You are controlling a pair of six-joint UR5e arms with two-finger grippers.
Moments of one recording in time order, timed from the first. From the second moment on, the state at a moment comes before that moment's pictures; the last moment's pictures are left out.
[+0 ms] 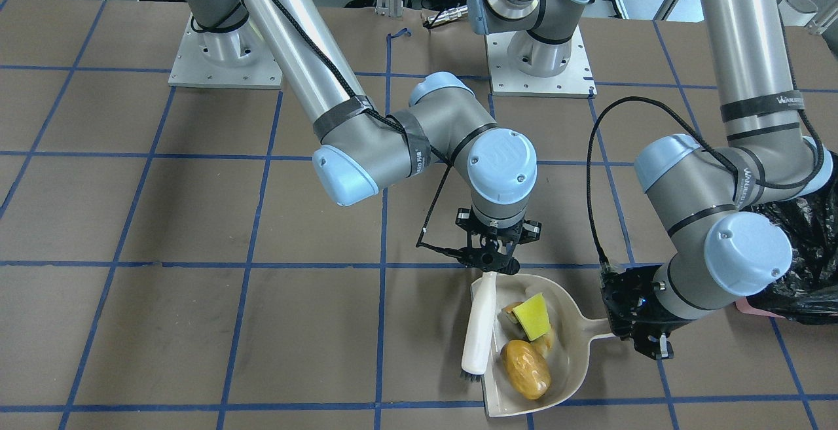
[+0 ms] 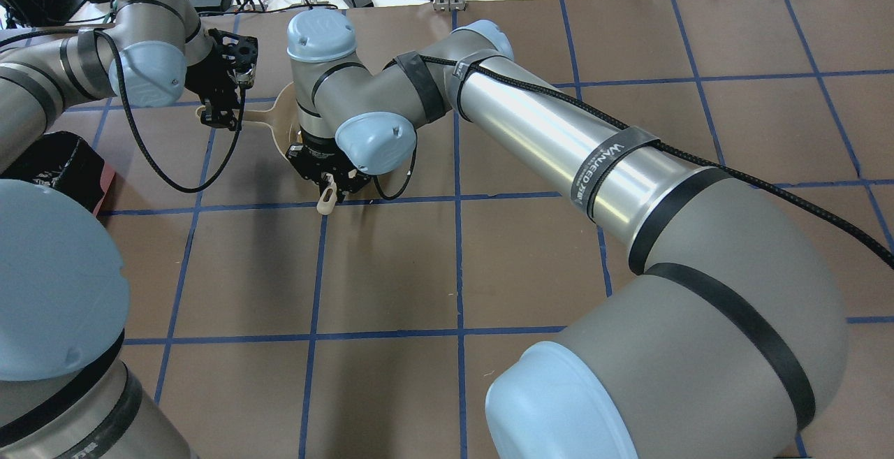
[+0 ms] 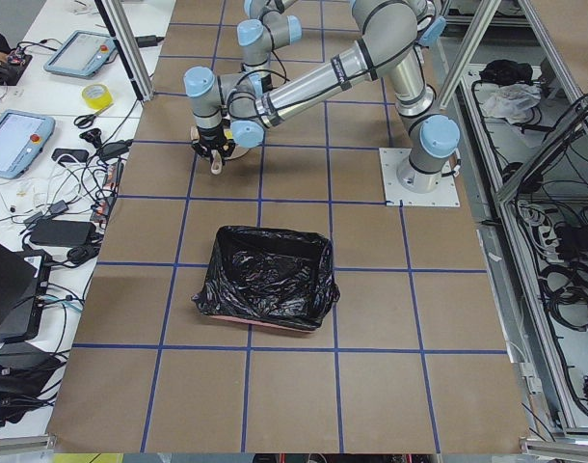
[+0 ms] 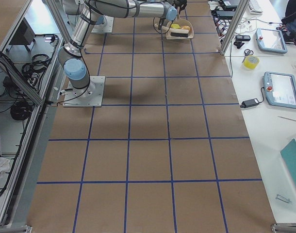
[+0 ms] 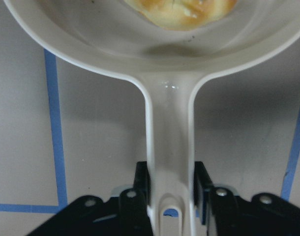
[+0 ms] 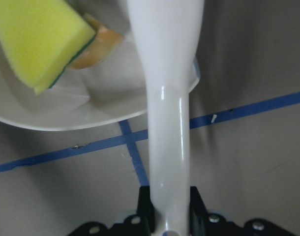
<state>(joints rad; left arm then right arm) -1.37 -2.12 -1.48 -1.09 1.61 1.72 2.13 -0.84 1.18 -1.89 -1.34 0.83</state>
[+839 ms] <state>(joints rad) -1.30 -2.11 -1.49 -1.09 1.50 1.76 1.79 -1.16 1.53 -1.81 -1.45 0.40</state>
